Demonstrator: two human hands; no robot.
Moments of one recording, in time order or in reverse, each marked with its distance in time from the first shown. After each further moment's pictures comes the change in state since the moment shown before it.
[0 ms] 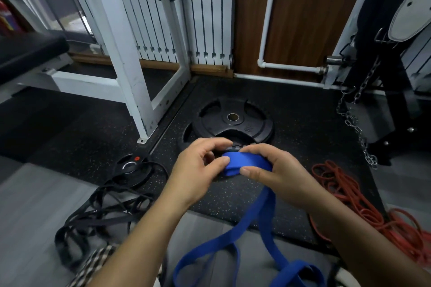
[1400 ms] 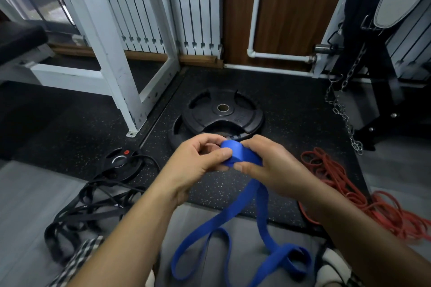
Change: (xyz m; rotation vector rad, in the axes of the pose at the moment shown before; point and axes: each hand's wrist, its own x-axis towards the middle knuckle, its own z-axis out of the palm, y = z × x) left_hand 0.003 0.004 0.017 -0.530 -0.120 -0.335; right_hand -0.008 0.008 -0.008 -0.316 -0.033 -0.044
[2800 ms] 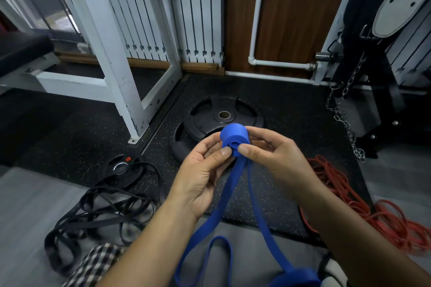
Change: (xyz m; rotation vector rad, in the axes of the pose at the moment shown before) left_hand 0.005 -0.007 0.022 -0.653 0.054 0.048; right_hand 0.008 -0.004 -0.005 0.735 0.202 0.118
